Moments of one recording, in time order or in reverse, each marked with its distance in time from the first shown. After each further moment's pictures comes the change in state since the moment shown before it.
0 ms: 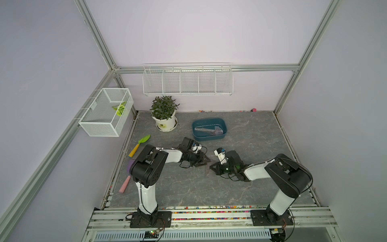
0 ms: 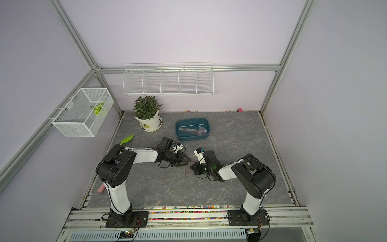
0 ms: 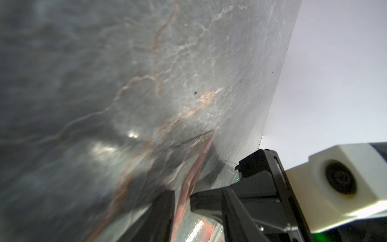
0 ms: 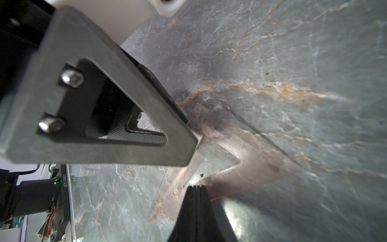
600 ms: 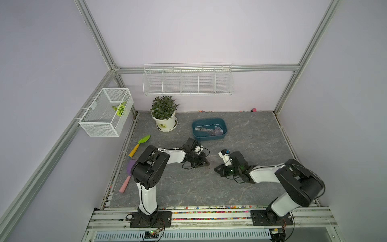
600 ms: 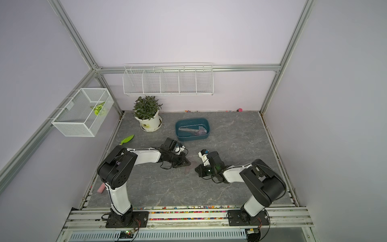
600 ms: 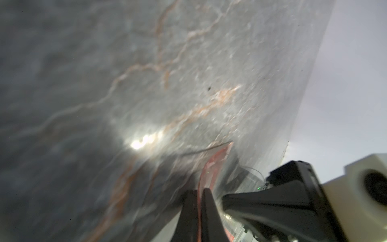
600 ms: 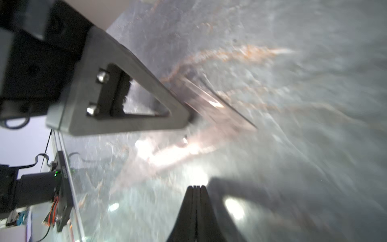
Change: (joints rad) left arm -0.052 -0.043 0.037 -0.160 -0.151 0.038; right arm -0.057 -0.227 -0.073 -0.229 0.005 -0.006
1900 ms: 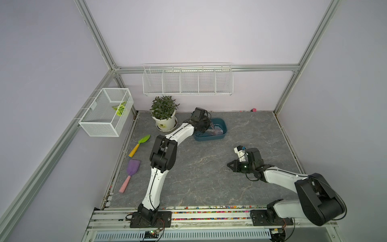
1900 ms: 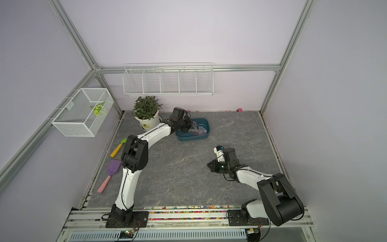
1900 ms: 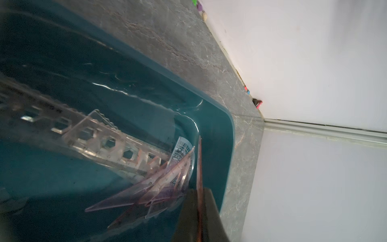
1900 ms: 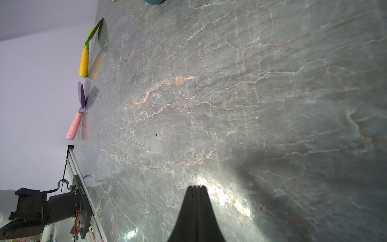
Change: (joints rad) left arm 0.059 0.439 0.917 -0.087 -0.419 -0.443; right arm -0.243 -0.148 -0.033 -0.148 -0.111 -0.017
